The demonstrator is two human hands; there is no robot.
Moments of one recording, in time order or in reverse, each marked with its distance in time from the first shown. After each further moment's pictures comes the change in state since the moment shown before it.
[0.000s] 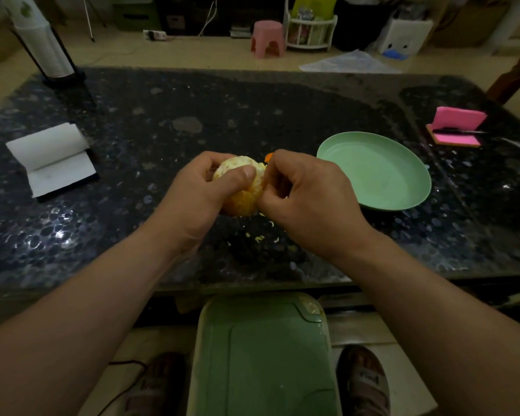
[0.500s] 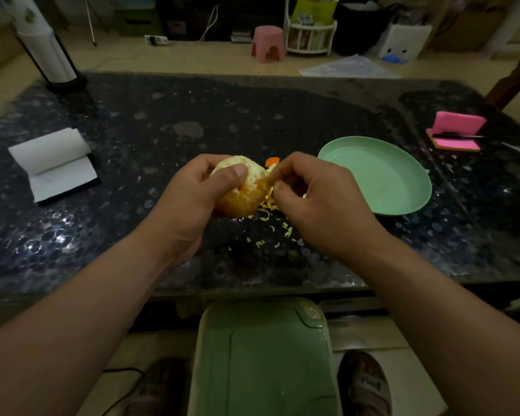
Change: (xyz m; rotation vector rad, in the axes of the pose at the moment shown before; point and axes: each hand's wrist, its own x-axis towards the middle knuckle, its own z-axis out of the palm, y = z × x) left_hand 0.000 0.003 -0.005 -0.094 -0.019 -0.010; right_hand -0.001 0.008 -0.011 0.189 -0.081 0.120
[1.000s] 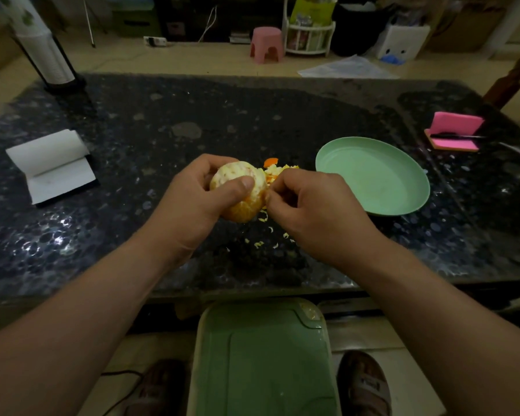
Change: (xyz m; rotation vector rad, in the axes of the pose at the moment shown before) left_hand -0.003 -0.001 0.000 0.118 -0.022 0.087; right_hand -0.005 0.001 0.002 -0.119 -0.070 -0.020
